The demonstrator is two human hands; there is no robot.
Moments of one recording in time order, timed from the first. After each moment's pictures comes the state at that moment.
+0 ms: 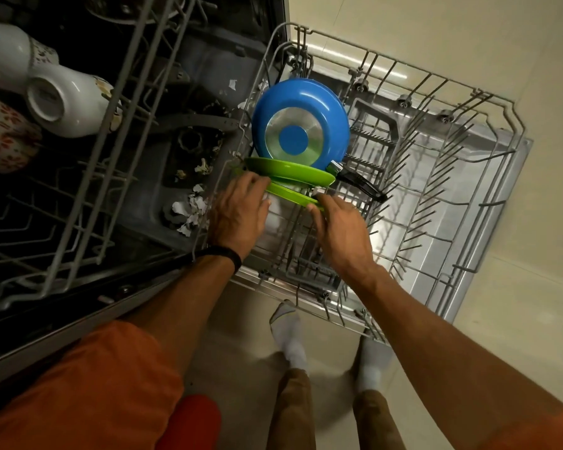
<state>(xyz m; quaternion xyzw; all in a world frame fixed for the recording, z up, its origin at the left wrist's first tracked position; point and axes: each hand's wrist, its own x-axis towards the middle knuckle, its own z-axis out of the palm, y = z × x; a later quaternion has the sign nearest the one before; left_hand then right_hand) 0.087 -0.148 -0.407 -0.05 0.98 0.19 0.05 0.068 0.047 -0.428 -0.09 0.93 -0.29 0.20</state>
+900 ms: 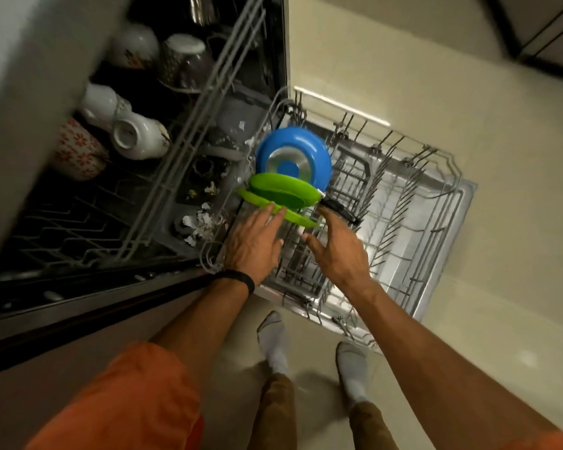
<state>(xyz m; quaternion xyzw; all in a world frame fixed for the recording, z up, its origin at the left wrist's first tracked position) 0.118 -0.107 -0.334 -0.03 0.98 0.16 0.14 0.076 0.074 -0.315 -0.05 0.92 -0.30 0.25</state>
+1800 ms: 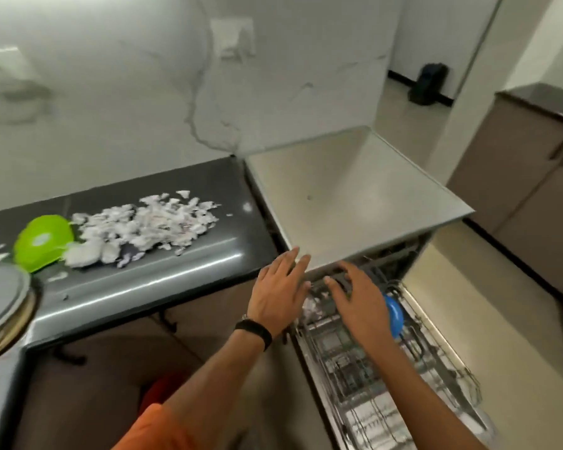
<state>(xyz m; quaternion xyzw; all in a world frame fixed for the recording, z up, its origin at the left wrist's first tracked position) 0.375 -0.077 0.133 -0.33 0.92 0.11 -0.19 0.231 0.040 0.151 -0.41 0.81 -0.39 0.17</state>
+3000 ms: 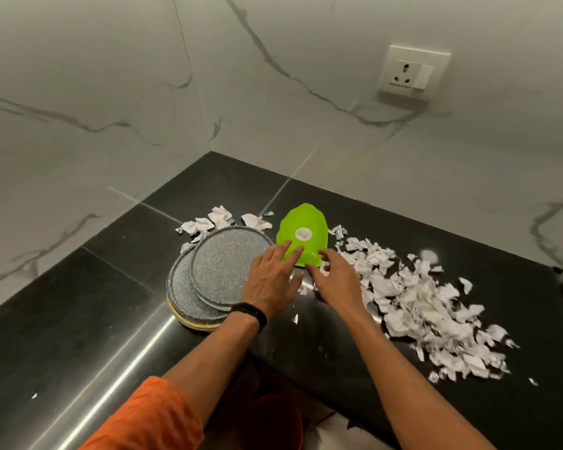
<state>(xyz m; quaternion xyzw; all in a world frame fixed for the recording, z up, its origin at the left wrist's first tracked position) 0.825 -0.395 0.136 -0.70 0.69 0.02 -0.17 0.670 -0.443 0.144 -0.70 0.59 -0.26 0.31</state>
